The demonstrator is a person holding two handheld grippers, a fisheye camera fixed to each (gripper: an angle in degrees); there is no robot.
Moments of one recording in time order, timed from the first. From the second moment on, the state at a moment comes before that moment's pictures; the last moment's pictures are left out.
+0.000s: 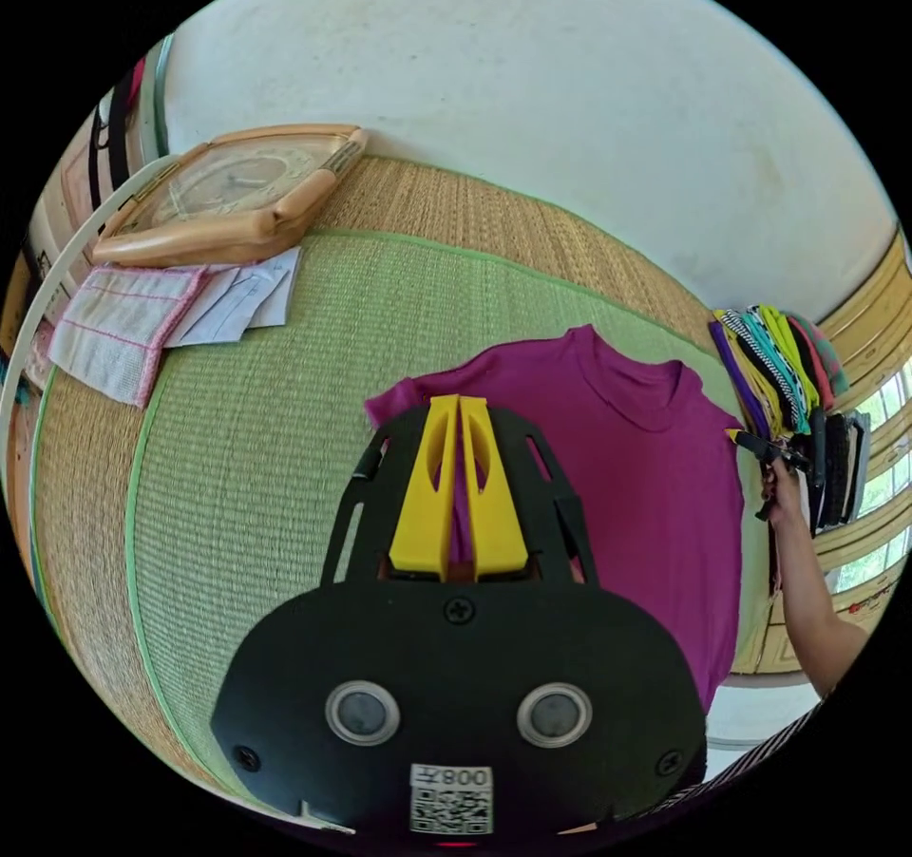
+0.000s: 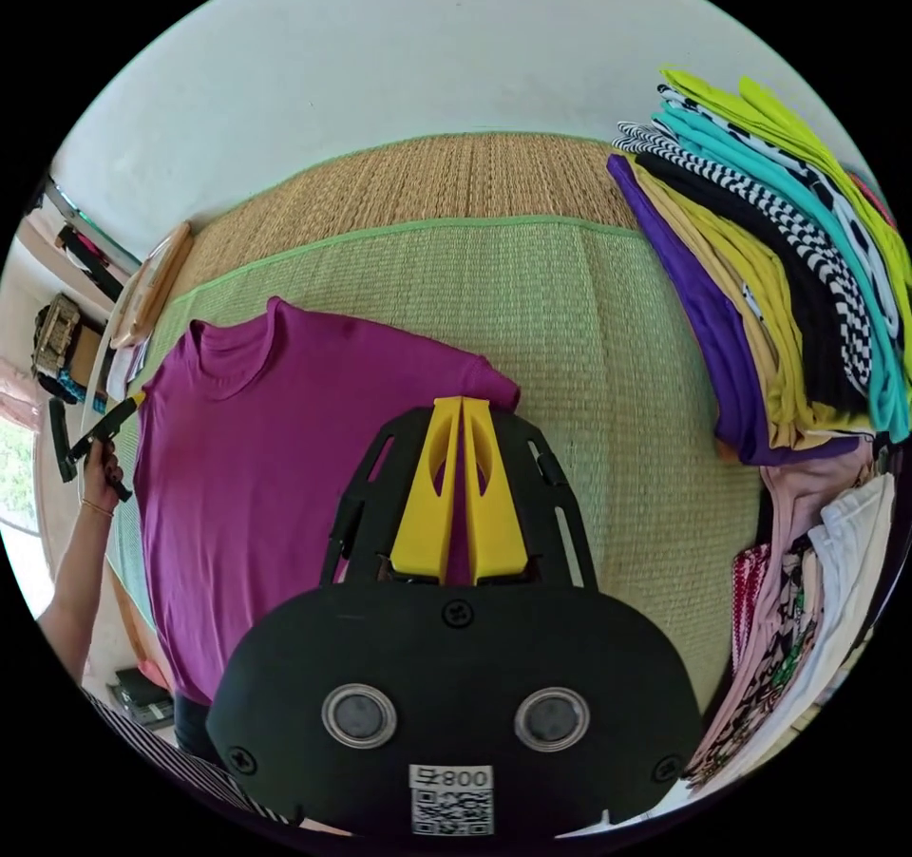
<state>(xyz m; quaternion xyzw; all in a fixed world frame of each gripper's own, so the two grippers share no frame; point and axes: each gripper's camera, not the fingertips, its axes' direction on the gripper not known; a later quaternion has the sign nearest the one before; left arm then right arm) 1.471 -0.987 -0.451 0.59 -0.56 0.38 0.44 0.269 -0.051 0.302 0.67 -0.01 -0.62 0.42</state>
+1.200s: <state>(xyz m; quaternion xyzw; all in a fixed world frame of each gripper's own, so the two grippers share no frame) 1.223 -0.915 -0.510 0.47 -0.58 0.39 0.54 0.385 -0.144 0.401 0.57 -0.01 -0.73 0.38</state>
